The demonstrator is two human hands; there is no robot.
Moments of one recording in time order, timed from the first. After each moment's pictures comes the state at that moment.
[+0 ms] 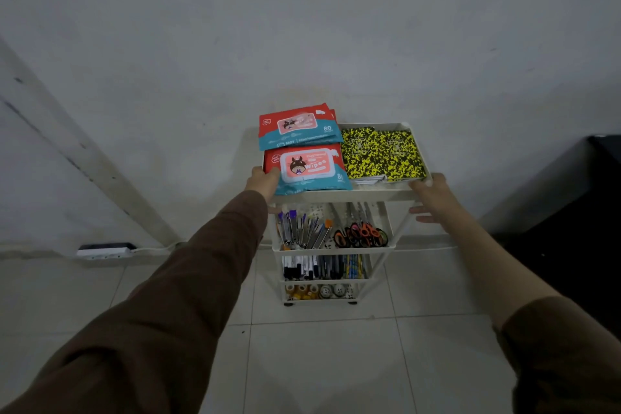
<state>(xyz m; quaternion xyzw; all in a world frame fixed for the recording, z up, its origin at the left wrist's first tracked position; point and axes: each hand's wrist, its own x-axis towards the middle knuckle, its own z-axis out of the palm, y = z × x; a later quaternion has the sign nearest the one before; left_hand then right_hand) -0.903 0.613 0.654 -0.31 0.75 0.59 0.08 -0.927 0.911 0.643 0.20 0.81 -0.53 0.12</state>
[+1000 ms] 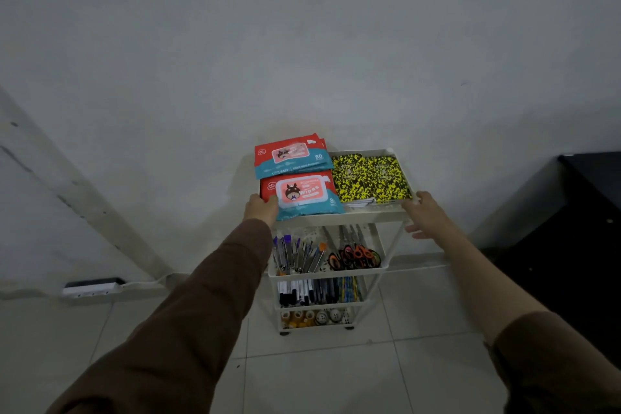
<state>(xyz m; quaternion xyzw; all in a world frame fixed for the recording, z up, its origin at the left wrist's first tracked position) -0.912 0.625 0.663 -0.30 0.79 0.54 0.04 -0.932 0.913 0.669 0.18 0.87 -0.46 0.11</state>
